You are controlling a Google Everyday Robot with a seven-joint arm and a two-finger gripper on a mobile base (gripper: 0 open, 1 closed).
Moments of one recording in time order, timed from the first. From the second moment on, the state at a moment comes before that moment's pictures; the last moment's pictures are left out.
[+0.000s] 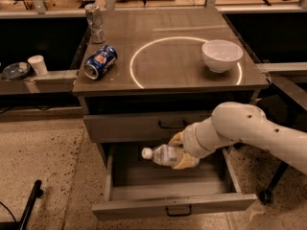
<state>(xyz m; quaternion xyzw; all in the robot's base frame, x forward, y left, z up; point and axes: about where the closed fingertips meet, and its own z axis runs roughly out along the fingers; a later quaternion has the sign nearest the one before) 0.496 -0.078 0.635 -0.73 0.63 0.08 0.26</state>
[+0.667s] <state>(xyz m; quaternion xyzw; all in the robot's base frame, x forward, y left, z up) 0.556 -0.063 0.736 -0.70 0.55 0.17 0.43</state>
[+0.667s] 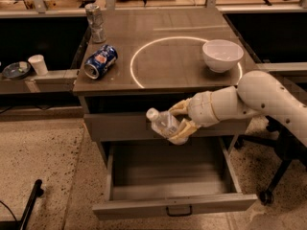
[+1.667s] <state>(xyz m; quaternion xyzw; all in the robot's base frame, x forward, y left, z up) 0.571 -0.056 0.783 -0.67 0.52 0.19 0.50</state>
